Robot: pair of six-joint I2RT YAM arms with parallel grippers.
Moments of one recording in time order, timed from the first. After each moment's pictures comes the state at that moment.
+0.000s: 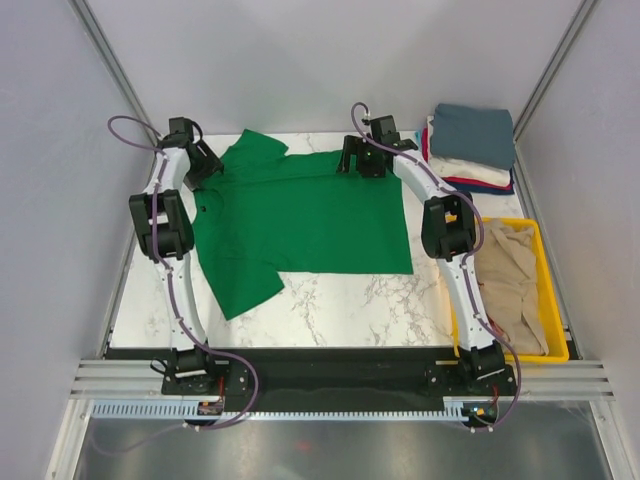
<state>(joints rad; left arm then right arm) 0.15 2.45 2.18 -0.73 0.00 -0.56 0.31 2.62 2.38 -0.54 -0.25 0.37</state>
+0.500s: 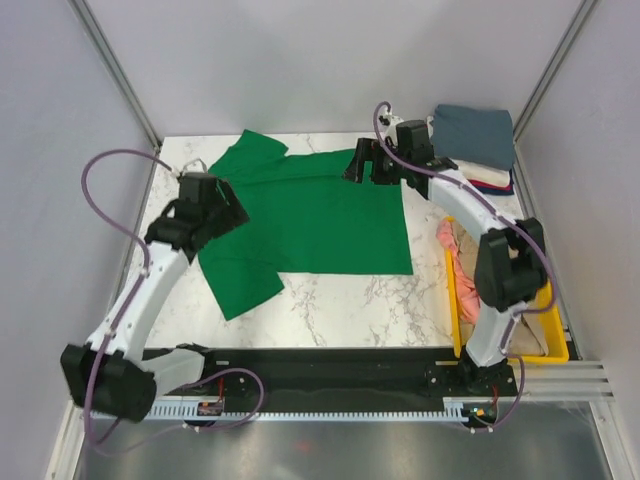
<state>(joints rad) -0.16 1.24 1.15 -0.65 -0.17 -0.58 0.33 1.93 1.61 -0.31 -0.35 0.38</state>
